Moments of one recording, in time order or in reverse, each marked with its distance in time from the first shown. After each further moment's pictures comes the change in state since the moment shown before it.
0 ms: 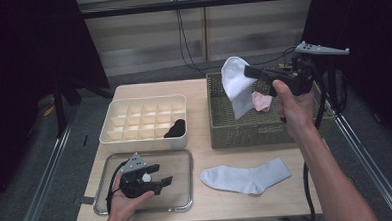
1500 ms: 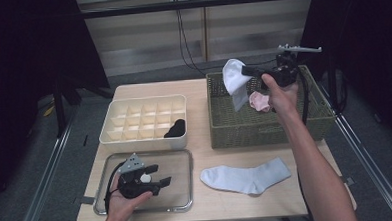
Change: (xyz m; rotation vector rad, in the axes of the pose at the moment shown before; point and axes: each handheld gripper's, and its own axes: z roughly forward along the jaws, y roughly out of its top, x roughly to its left) left arm 0.002 -0.001 -0.004 -0.012 -0.018 -0.012; right arm -0.079 -0.023 0.046 0.089 -0.122 0.103
